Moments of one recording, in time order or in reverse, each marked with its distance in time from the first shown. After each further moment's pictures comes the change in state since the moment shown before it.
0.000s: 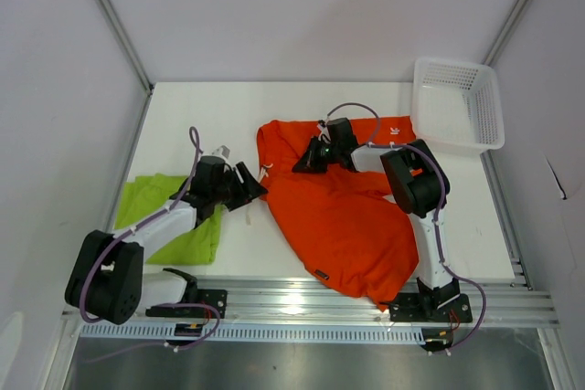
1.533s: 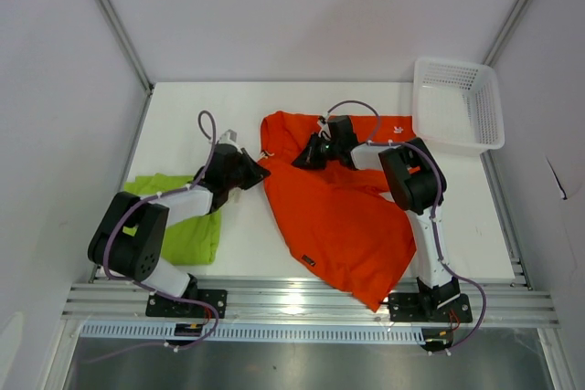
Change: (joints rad) left arm -0.023 0.268 0.044 0.393 -0.068 -0.099; right arm -0.010 0.050 0.046 0.047 -0.027 0.018
